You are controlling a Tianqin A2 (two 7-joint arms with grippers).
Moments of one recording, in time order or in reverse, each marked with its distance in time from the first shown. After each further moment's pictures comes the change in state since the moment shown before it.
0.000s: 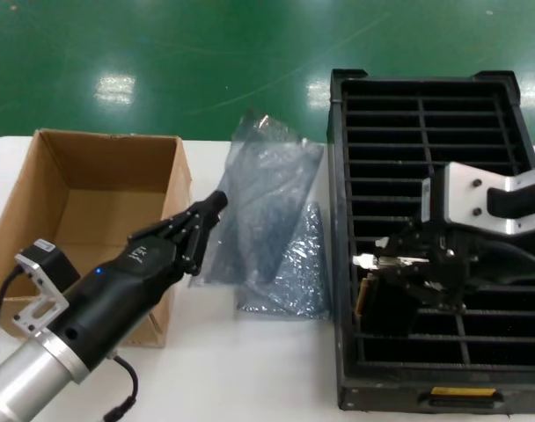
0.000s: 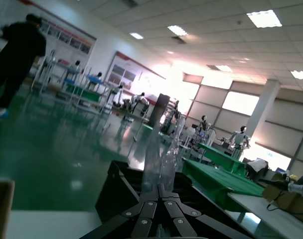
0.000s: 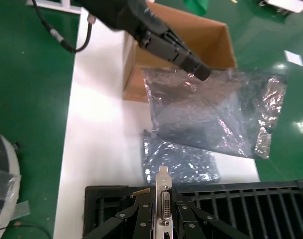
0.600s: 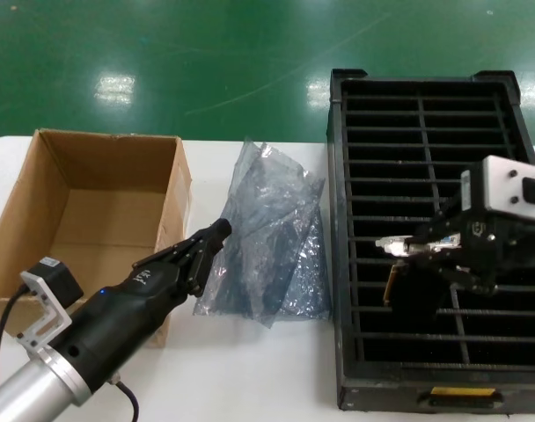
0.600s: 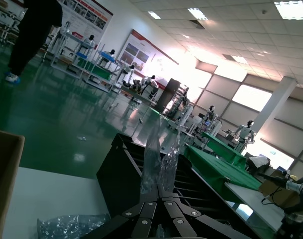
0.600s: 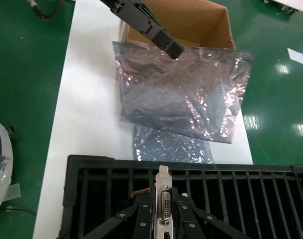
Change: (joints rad) left arm 0.097 0.009 -0.066 -0.120 0.223 -0.083 -0.314; right arm -0.042 0.025 0.046 -0.173 0.009 0.051 -0.238
